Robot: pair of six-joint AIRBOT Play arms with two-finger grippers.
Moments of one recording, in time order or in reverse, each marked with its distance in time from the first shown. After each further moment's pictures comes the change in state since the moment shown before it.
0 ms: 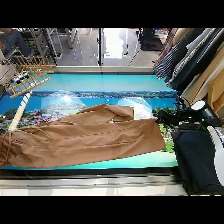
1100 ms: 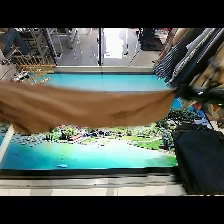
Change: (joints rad) left arm 0.046 0.324 -0.001 -1.326 -0.046 -0.029; right arm -0.037 0.383 0.207 0.035 -0.154 -0.014
